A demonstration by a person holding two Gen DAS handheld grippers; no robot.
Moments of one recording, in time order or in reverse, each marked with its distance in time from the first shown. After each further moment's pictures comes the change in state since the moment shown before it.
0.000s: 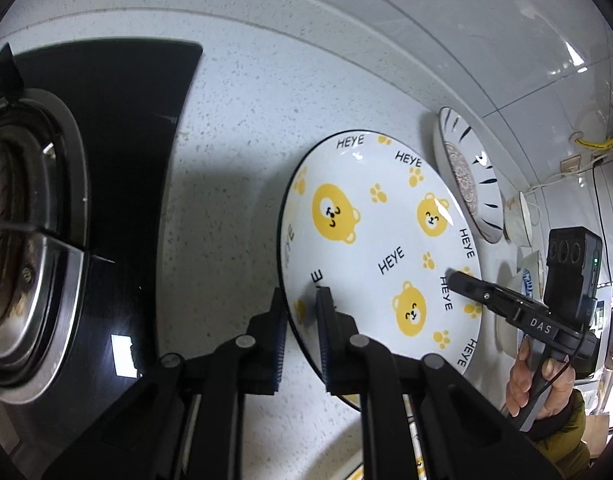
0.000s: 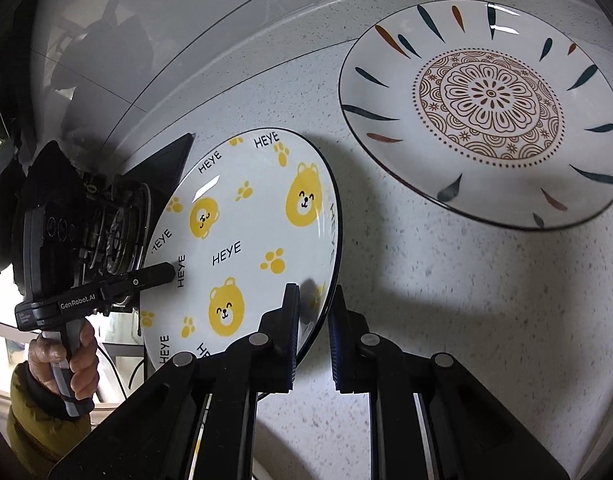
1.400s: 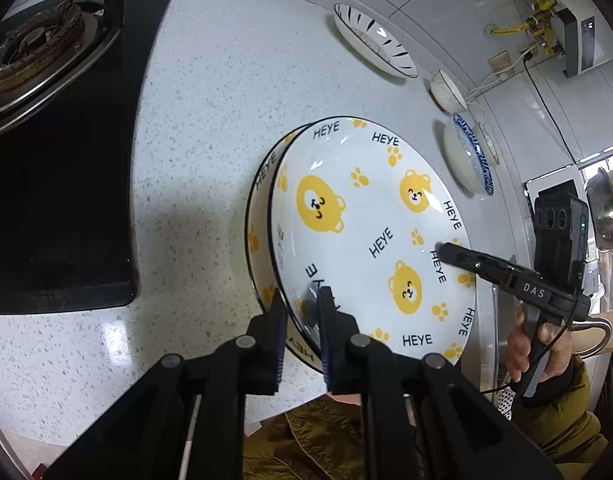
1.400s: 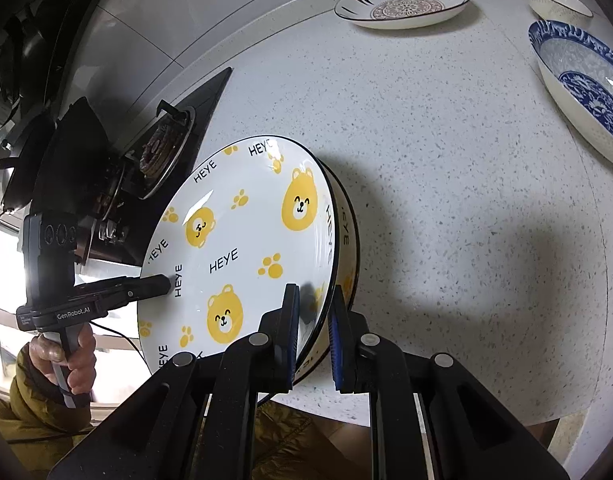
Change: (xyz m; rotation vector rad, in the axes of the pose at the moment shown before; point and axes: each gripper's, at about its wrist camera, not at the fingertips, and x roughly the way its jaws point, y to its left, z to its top) left arm -0.067 -0.013 -0.208 0.152 0.069 -0.103; right arm -0.064 0.033 -0.209 0.052 -0.067 -0.038
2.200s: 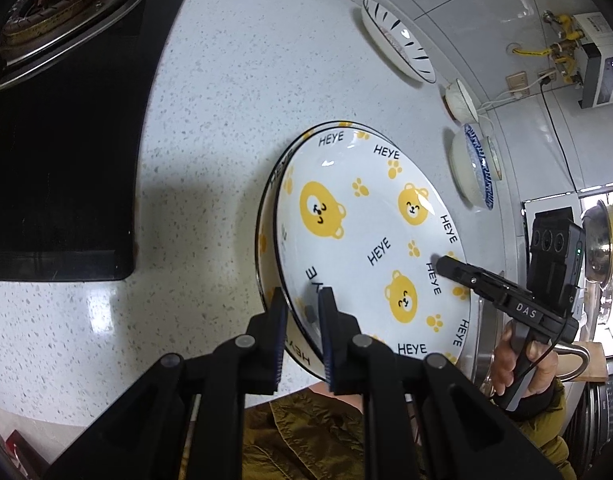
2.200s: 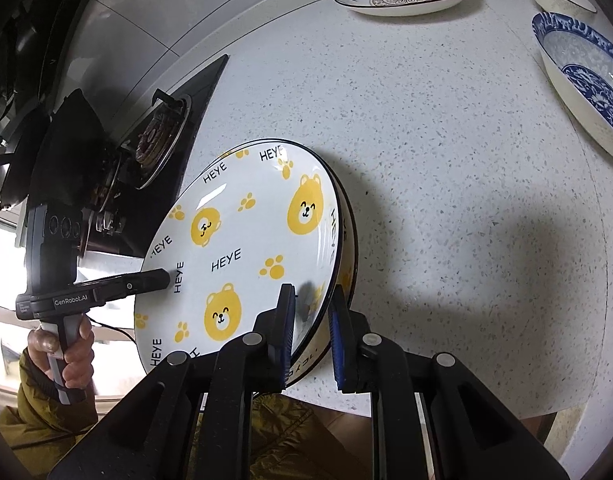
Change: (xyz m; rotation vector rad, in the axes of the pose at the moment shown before) left arm 0.002 0.009 0.001 -0.120 0.053 -0.031; right arm 0.004 0.006 0.006 0.013 0.057 -0.011
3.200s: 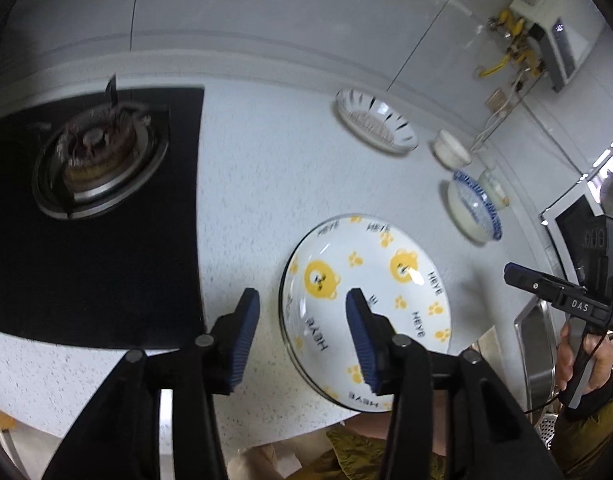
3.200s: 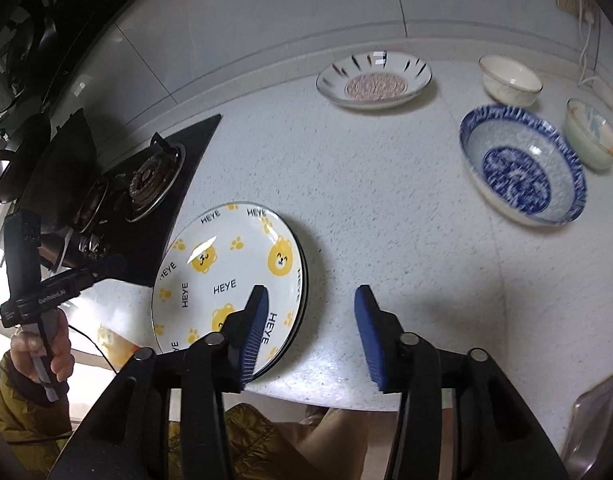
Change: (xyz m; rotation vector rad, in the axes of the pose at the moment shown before) left arm -0.081 -0.037 -0.020 0.223 -0.379 0.157; right arm -0.090 0.025 -0.009 -0.095 -0.264 -0.179
